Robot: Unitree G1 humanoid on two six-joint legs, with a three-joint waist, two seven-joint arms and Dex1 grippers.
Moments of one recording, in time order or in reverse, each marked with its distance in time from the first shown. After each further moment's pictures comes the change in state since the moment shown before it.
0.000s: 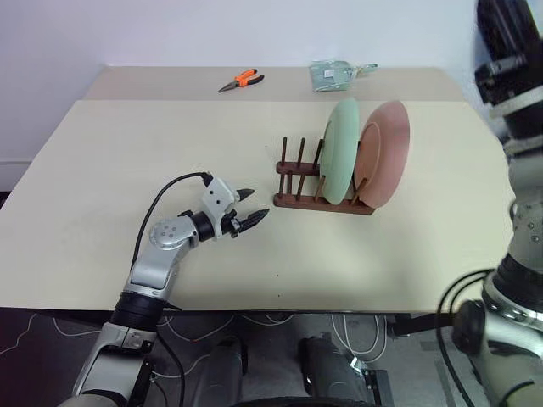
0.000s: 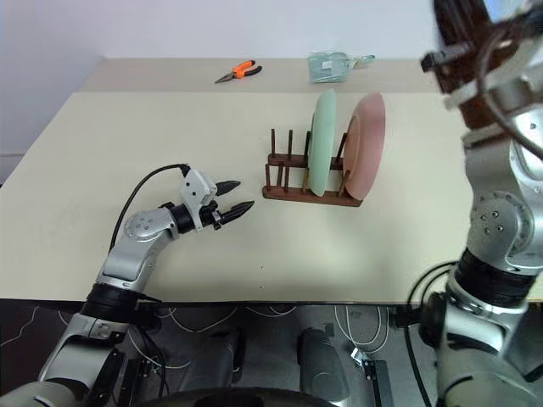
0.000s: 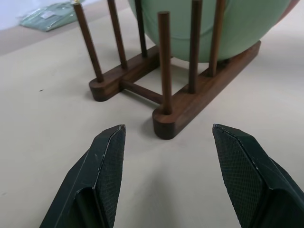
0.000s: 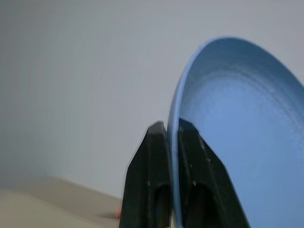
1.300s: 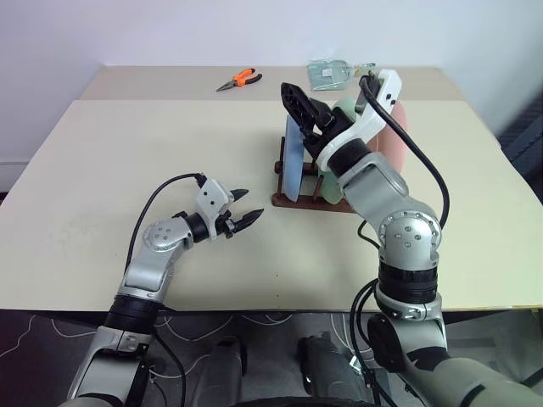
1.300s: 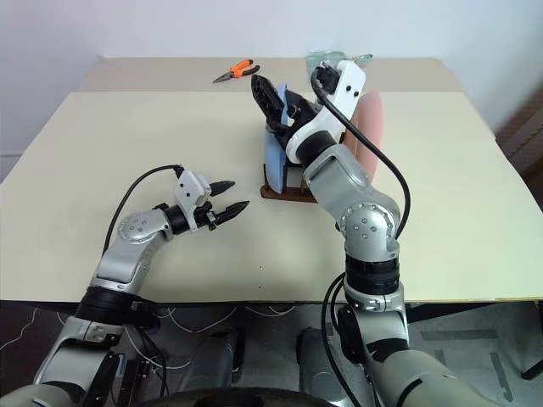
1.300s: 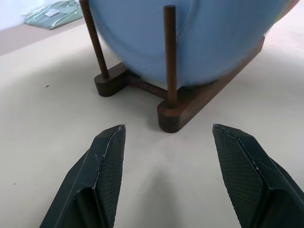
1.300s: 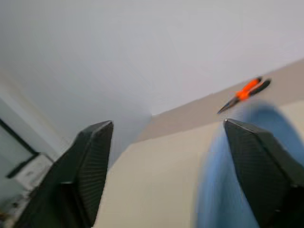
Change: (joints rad) left arm 0.022 0.018 0.011 -0.022 -0.003 -0.004 -0.007; right arm 0.021 0.323 0.326 0.234 -0.060 0.034 -0.392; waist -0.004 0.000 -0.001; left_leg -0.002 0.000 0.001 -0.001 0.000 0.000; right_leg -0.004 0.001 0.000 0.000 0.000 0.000
